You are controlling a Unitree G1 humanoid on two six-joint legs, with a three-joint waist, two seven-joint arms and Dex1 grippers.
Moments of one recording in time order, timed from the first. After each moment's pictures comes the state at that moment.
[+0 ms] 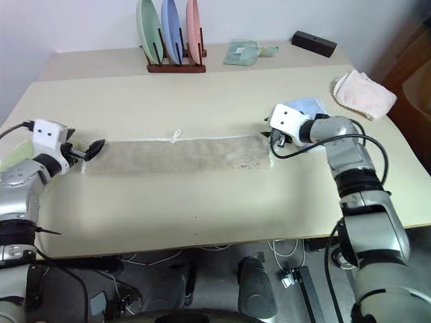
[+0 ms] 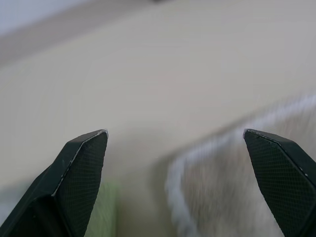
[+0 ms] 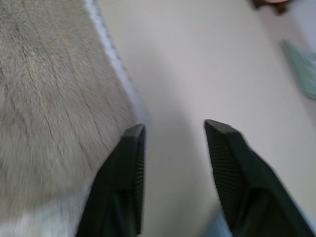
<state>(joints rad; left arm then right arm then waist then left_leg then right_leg) -0.41 0.70 0.30 0.37 -0.23 0.17 -0.59 -0.80 -0.70 0.13 0.57 -0.13 -0.14 0.92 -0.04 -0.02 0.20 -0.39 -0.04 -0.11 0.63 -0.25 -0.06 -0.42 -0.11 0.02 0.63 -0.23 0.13</state>
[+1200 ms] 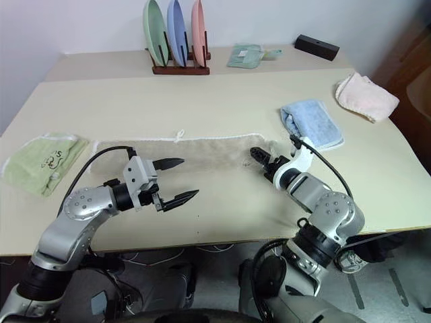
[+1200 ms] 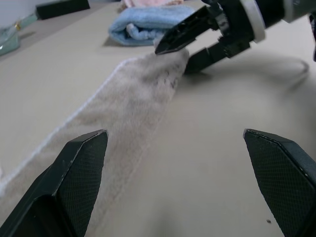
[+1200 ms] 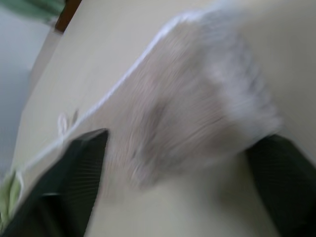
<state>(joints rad) -0.12 0.56 -0.10 -0.41 -0.31 0.30 -0.78 -0.59 0.11 -0.81 -0.23 0.57 1.42 -0.02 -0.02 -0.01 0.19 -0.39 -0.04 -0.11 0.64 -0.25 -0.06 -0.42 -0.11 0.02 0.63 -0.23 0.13</state>
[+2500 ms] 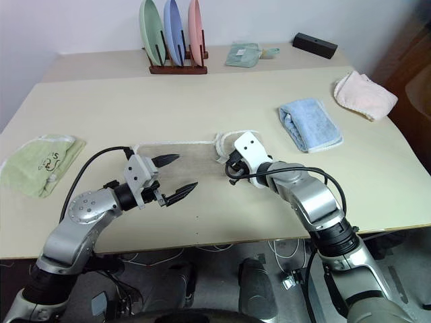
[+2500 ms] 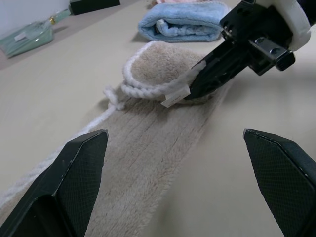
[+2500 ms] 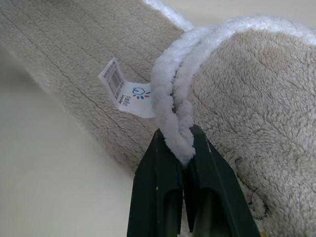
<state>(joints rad) -0.11 0.52 -0.10 -0.43 -0.27 0.30 -0.67 -0.50 -0.51 0.27 -0.27 0.32 0.90 0.44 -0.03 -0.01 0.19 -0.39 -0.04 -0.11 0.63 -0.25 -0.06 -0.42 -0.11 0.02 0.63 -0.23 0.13</state>
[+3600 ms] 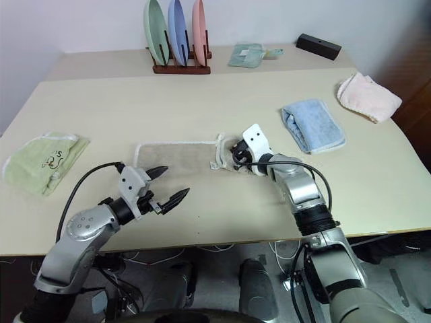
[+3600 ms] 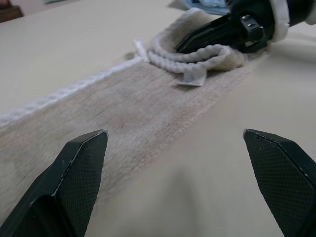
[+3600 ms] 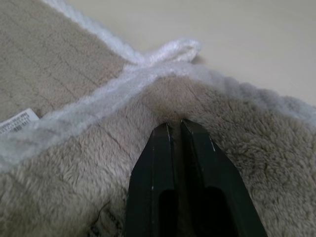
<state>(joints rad) 0.05 0.46 -0.05 -0.45 -0.27 0.34 -0.56 -0.59 -0.36 0.18 0.29 0.15 0.39 0.58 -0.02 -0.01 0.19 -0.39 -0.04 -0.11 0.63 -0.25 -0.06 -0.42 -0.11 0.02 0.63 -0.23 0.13</state>
